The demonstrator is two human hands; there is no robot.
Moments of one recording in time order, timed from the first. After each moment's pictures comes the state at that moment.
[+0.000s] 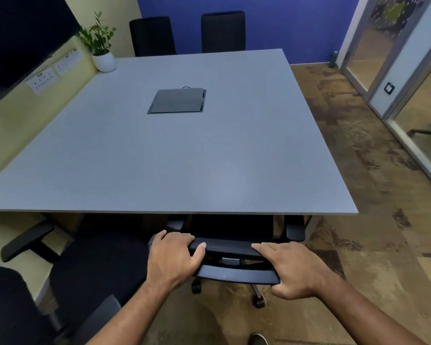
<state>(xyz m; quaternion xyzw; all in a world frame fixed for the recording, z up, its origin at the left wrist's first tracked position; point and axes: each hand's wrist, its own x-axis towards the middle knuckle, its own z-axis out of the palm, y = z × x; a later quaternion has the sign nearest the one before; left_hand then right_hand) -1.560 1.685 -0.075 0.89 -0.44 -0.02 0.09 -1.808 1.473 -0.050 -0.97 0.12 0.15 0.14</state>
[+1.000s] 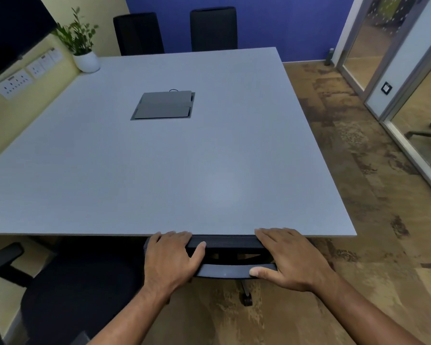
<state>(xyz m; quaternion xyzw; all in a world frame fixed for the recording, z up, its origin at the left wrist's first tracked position) -1.536 1.573 -0.075 0.90 -0.44 -0.01 0.08 -1.777 1.359 -0.068 -0.97 0.18 0.07 0.12</state>
